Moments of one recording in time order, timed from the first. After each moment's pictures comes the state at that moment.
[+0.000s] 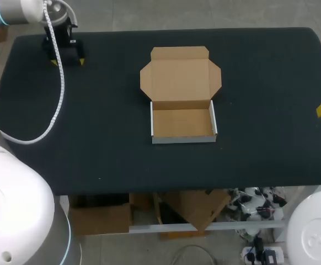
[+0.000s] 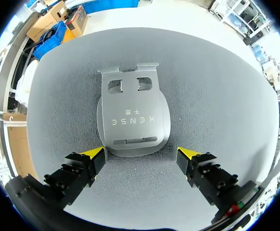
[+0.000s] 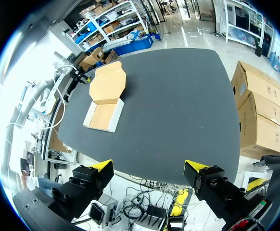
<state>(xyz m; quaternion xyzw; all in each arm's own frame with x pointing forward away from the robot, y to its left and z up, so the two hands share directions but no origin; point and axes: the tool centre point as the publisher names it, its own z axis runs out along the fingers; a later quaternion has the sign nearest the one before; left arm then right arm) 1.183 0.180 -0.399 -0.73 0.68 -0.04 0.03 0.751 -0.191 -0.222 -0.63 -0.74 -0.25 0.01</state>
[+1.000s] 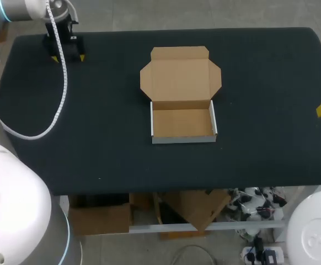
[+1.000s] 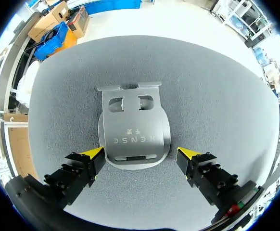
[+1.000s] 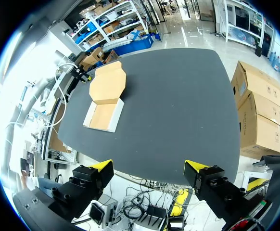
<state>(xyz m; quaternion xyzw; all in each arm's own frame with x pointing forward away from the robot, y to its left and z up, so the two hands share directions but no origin) 1.201 0.182 -0.397 -0.73 0.68 -0.04 0.03 0.751 -0.191 -0.222 -0.63 -0.74 -0.25 0.01</state>
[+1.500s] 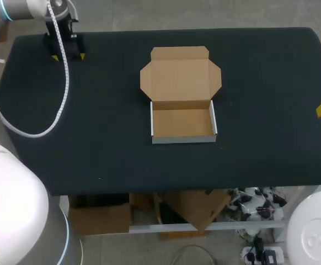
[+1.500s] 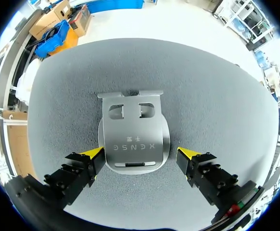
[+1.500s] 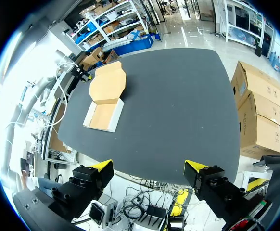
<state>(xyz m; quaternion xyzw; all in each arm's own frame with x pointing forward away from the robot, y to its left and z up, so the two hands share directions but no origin) 1.209 0.182 -0.397 -0.74 0.67 -0.05 0.03 0.751 -0.191 -0.222 -0.63 -0.74 -0.25 0.01</state>
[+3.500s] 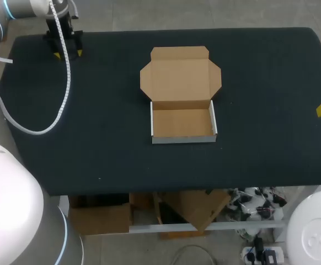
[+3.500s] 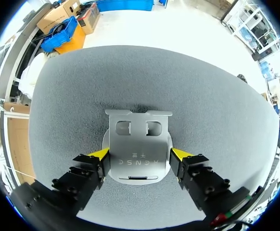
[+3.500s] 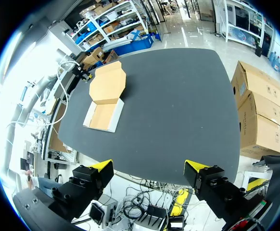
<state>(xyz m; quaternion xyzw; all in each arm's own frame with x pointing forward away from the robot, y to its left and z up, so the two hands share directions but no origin) 1.225 0.187 -0.397 -0.77 0.64 -0.05 0.04 0.751 -0.191 -0.222 -0.63 -0.74 -0.25 0.01</state>
